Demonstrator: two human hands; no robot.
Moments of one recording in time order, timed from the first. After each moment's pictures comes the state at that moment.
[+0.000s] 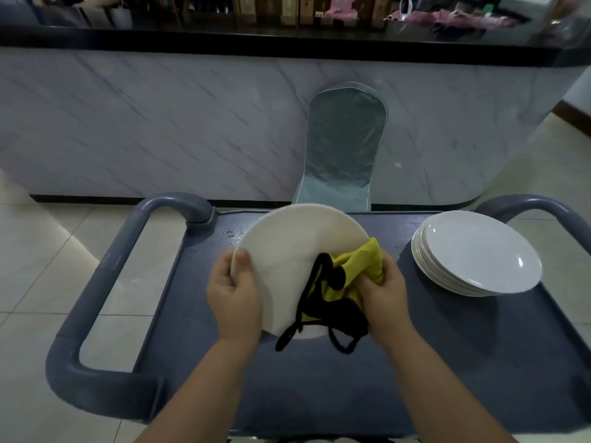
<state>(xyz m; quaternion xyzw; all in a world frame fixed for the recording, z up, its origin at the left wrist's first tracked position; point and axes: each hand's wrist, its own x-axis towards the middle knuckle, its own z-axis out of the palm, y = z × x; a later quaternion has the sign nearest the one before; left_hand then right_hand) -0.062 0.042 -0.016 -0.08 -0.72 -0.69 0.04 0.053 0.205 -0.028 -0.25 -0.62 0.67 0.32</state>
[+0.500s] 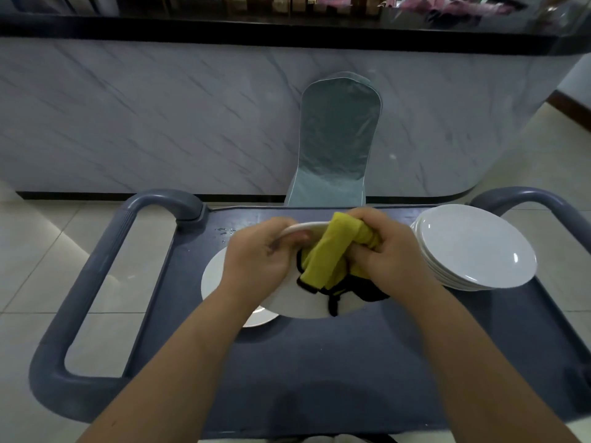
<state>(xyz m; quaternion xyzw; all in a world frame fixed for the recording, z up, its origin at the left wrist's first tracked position) -0.089 0.072 0.026 -0.40 -0.76 -0.51 0.07 0.046 0.235 0.046 -0.12 -0.85 0.42 0.29</state>
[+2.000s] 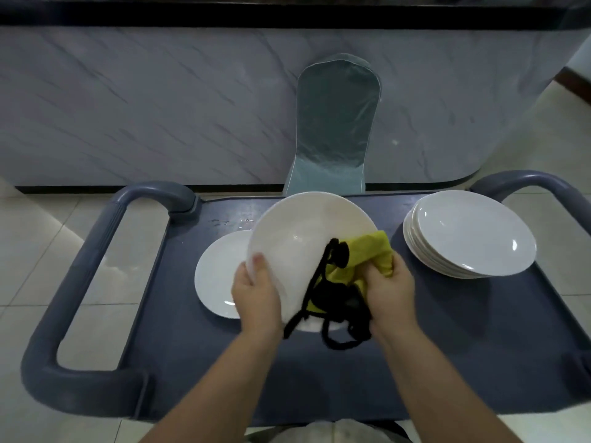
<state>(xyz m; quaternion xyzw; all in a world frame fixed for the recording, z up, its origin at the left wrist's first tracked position) -0.037 0.090 -0.039 0.10 -0.72 -0.67 -0.18 0.065 0.214 -0.037 -0.41 -0.53 0.65 0.35</state>
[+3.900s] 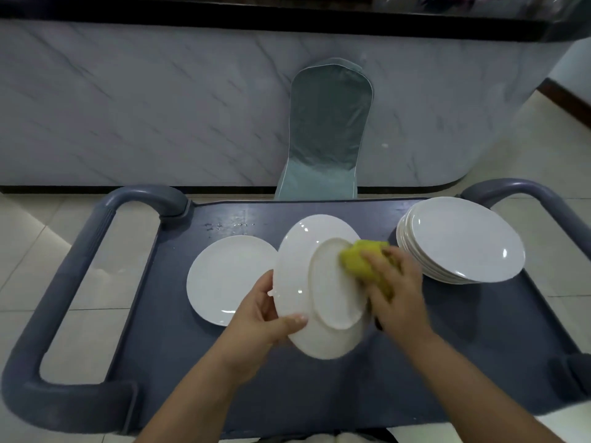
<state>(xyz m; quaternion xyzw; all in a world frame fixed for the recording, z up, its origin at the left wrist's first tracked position) -0.034 0.046 -0.027 -0.19 -0.53 -0.69 -0.46 0.095 0.253 -0.046 -0.23 -0.88 0.25 0.32</state>
